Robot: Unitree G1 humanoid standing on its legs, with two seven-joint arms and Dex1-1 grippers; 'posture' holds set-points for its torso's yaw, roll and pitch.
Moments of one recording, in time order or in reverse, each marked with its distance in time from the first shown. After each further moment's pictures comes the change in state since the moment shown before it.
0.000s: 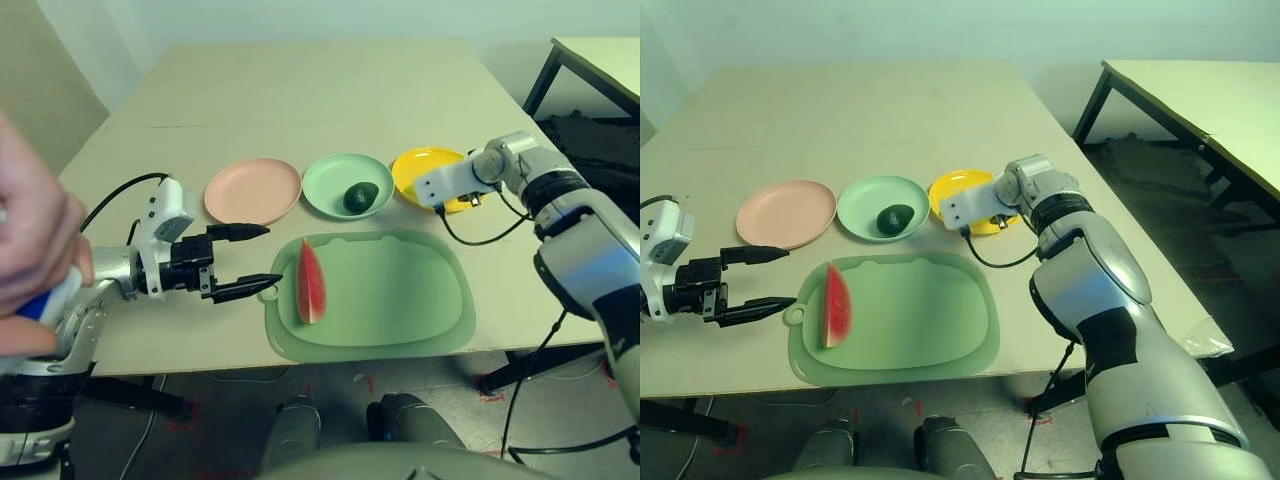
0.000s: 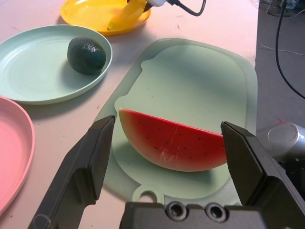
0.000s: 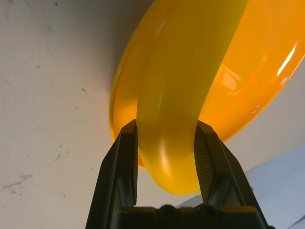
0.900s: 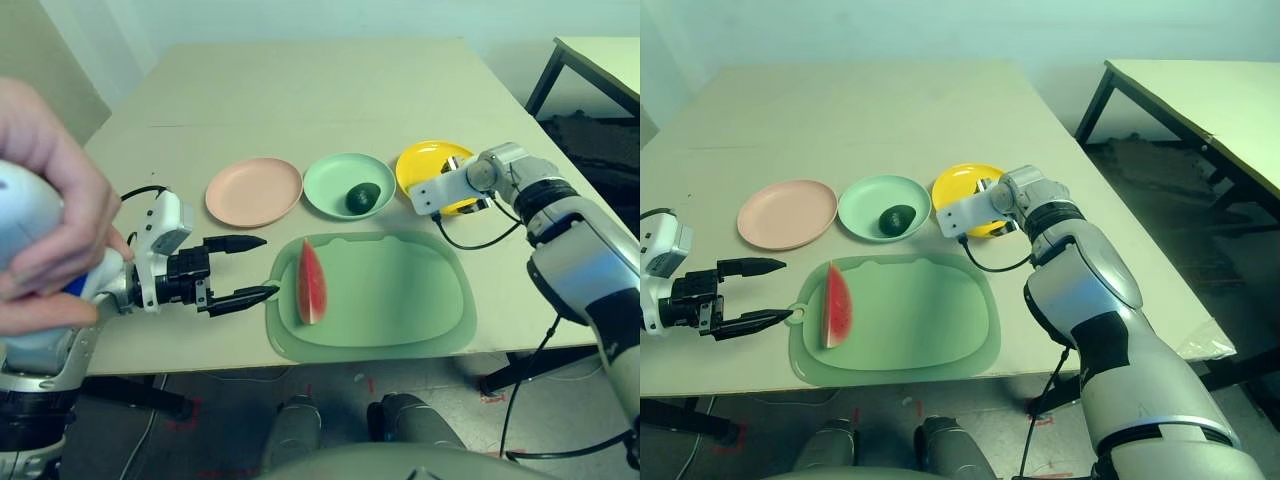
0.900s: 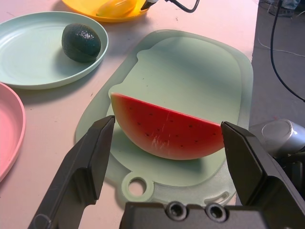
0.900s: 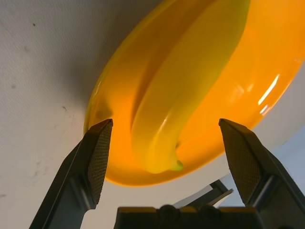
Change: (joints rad) left arm 0.064 0.003 0.023 -0.022 -0.006 -0.003 0.000; right arm 0.004 0.004 -0.002 0.001 -0.046 -0.031 -0.077
